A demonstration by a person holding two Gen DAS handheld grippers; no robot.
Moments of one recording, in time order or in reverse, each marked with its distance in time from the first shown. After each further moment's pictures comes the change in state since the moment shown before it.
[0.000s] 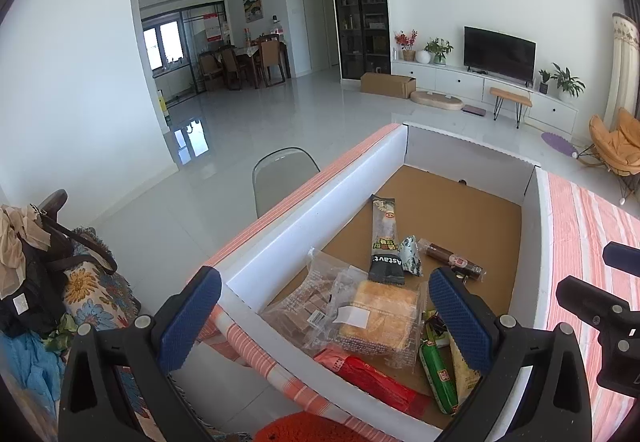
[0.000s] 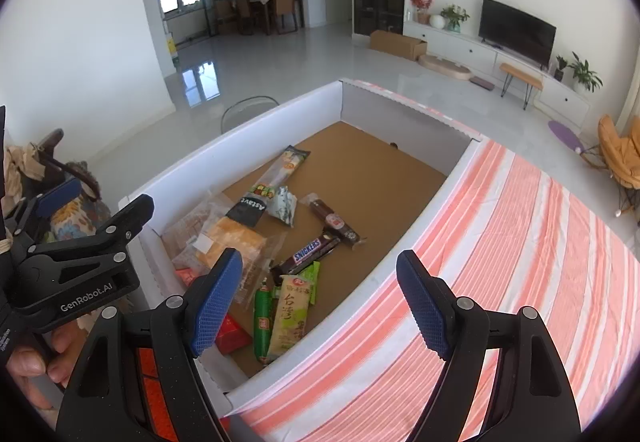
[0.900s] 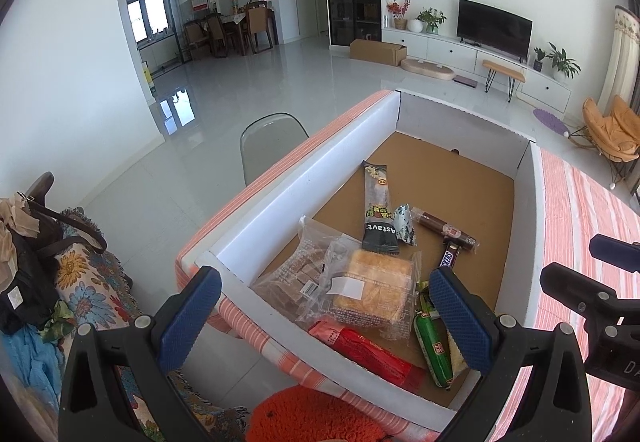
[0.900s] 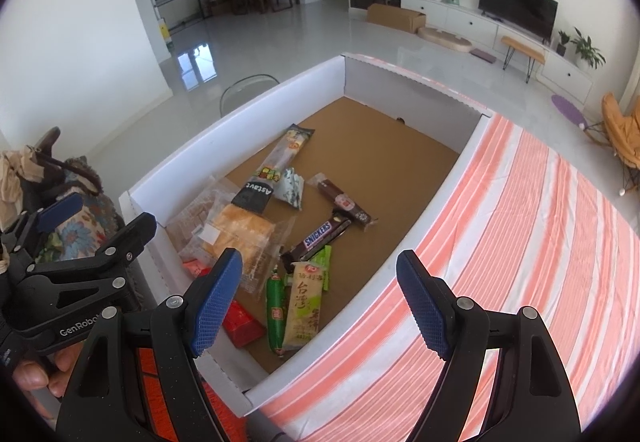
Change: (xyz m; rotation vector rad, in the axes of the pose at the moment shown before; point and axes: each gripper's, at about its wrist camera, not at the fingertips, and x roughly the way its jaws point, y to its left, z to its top) left arm 0.013 0.007 0.002 -0.002 0.137 -0.052; right arm 0.012 0.008 0.009 0.039 0.100 0.007
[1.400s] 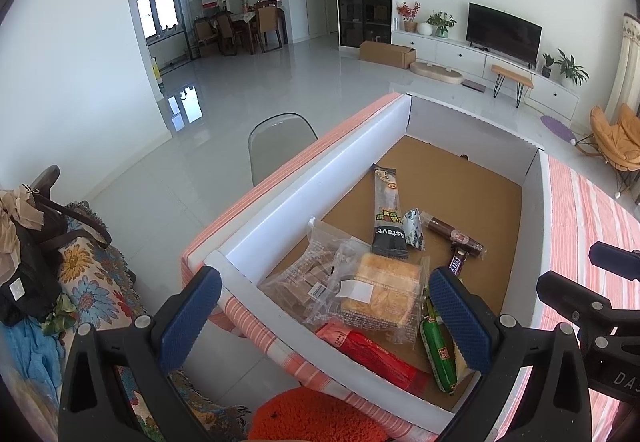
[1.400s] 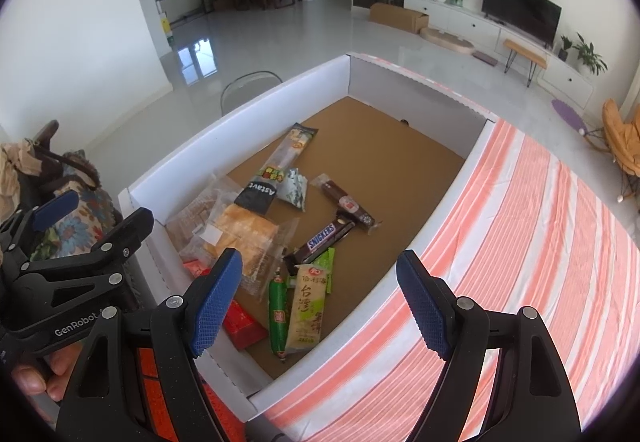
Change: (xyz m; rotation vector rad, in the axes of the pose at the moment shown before) left arm 0.000 0.006 0.001 -0.027 -0.002 0.025; right arm 0.006 0.008 0.004 -0.021 0.012 -0.010
